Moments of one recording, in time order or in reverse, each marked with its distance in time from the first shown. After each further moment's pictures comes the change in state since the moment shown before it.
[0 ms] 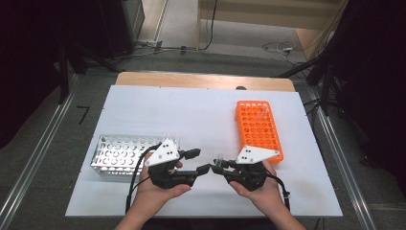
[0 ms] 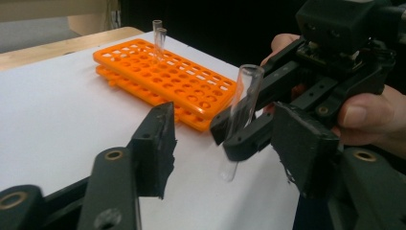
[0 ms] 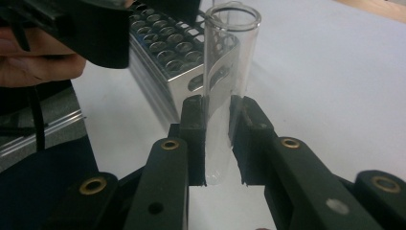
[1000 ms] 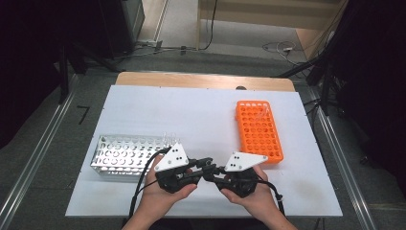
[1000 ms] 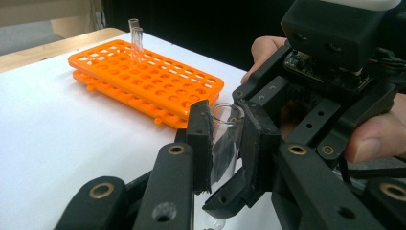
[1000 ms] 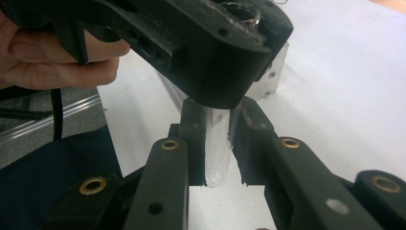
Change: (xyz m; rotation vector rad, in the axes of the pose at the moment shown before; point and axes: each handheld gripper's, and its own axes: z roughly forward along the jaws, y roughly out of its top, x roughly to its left) left arm -0.011 -0.001 0.011 0.018 -0.029 0.050; right arm 0.021 0.003 0.012 0.025 0.039 -0.048
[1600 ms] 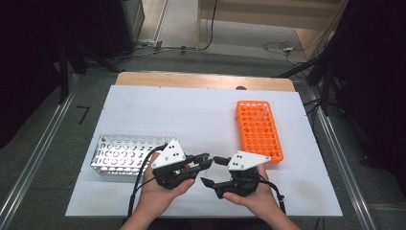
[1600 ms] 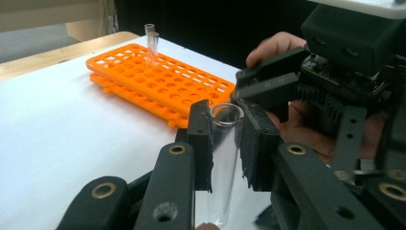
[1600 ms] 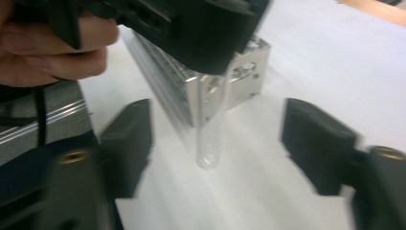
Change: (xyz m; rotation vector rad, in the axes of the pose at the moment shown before) left arm 0.007 0.003 -0.005 -0.014 0.041 -0.012; right arm -0.003 -0.001 -0.004 -0.017 -0.058 0.007
